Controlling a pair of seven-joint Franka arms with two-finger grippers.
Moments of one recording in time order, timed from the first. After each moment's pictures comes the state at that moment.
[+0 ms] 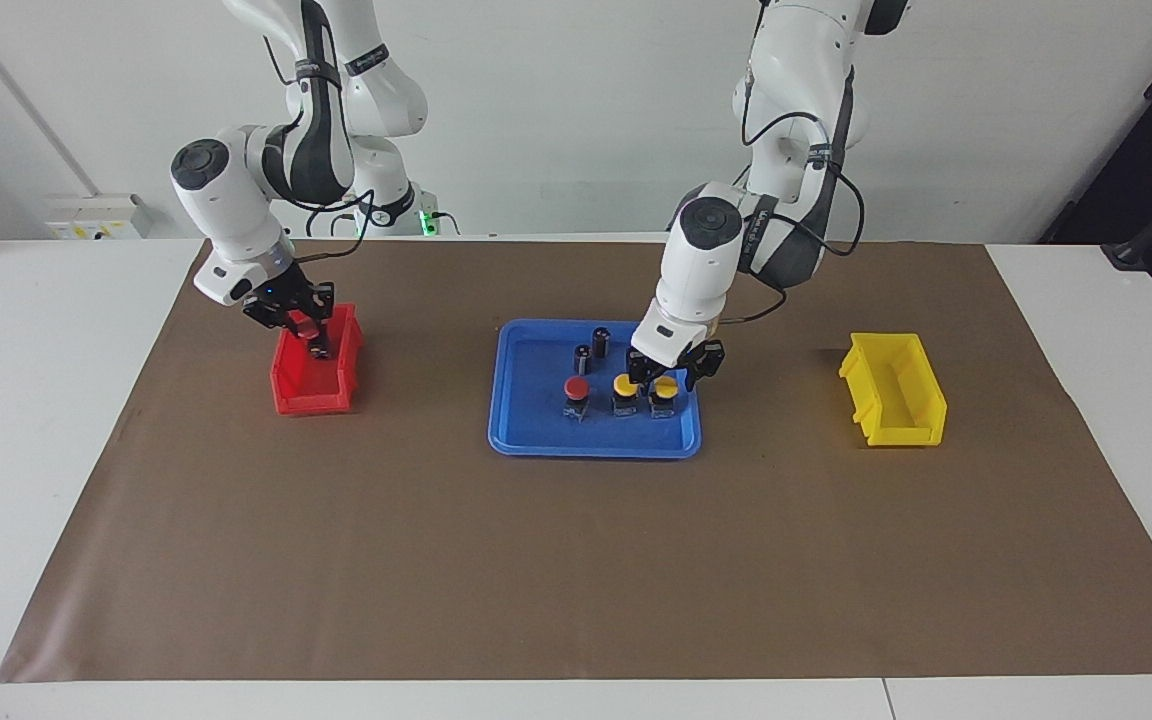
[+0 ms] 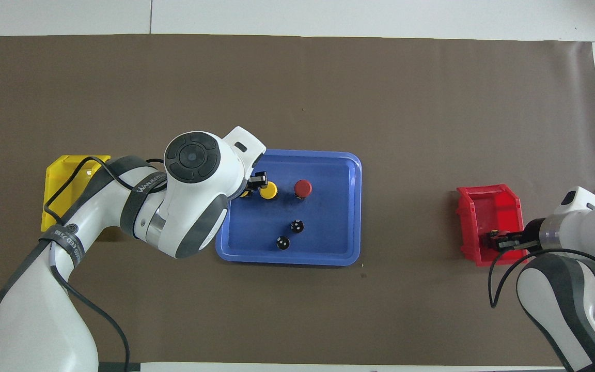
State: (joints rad) left arm -0.57 0.23 -0.04 -1.96 0.00 2.20 -0.63; right arm -0.10 -0.26 -0.03 -2.56 0.03 2.26 -0.31
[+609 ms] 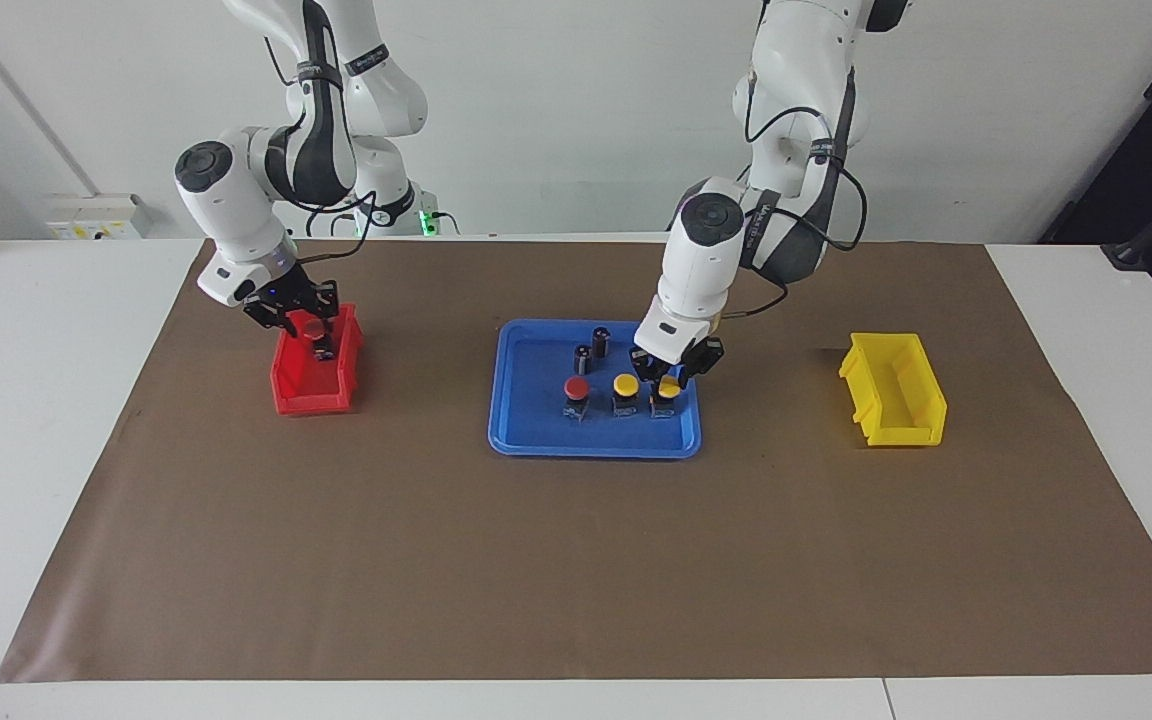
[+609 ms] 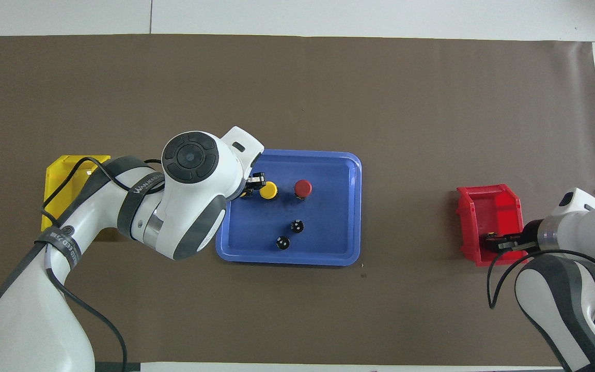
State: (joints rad) left arm -0.57 0.22 -0.03 -1.96 0.00 2.19 -0.65; right arm -0.09 -0.26 -0.03 -2.56 0.03 2.26 -0.31
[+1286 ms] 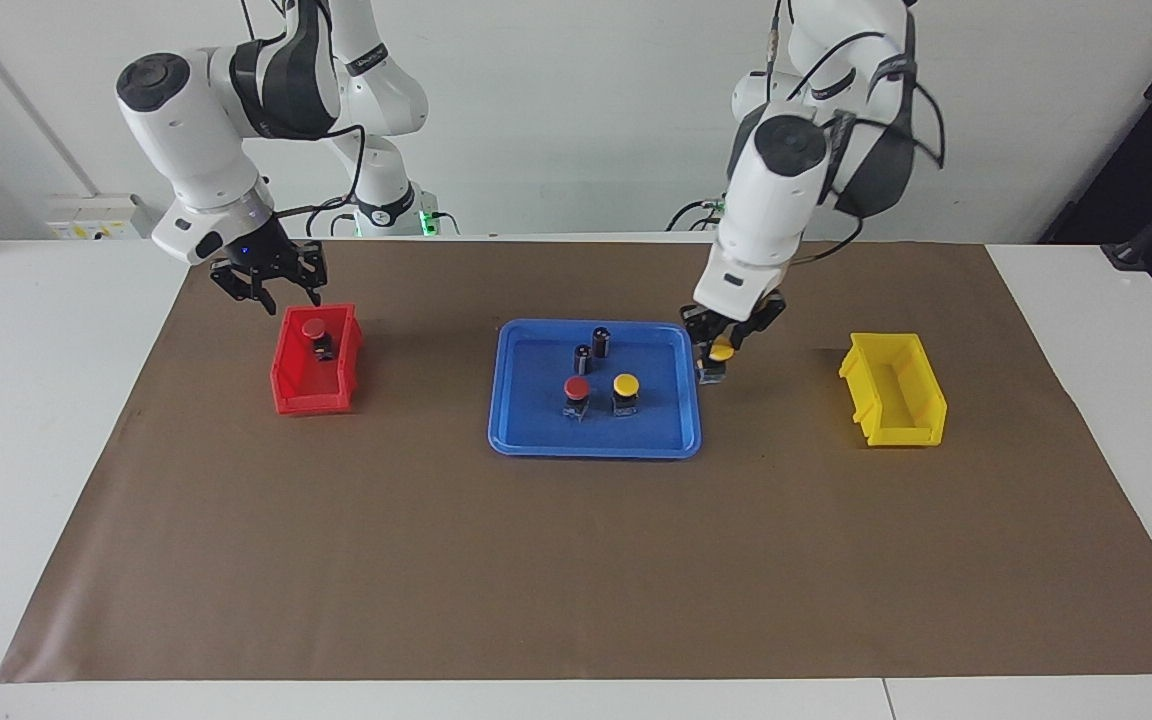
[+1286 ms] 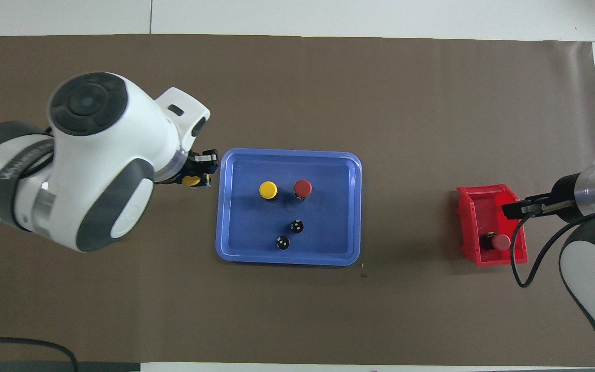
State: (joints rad) left arm -0.40 0.02 0.00 -1.76 0.00 1.74 -0.46; right arm 0.06 -0.21 -0.02 -2.07 0.03 1.85 -0.13
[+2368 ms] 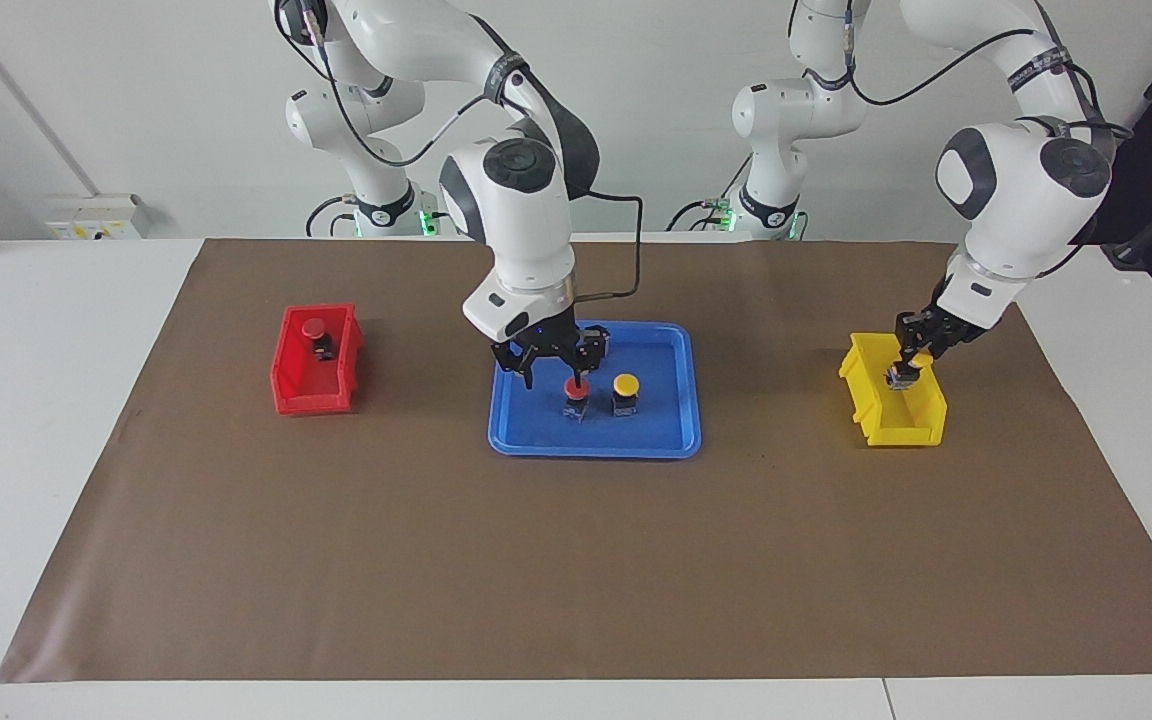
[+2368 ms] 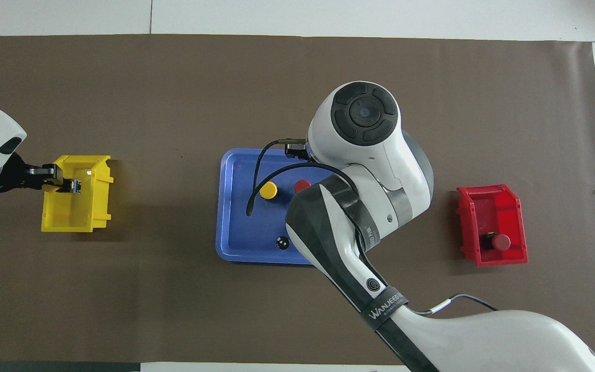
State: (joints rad) left arm 0.02 -0.03 0.01 -2.08 0.03 2.02 0.01; right arm 0.55 0.35 -0.01 -1.61 0.03 2.07 0.59
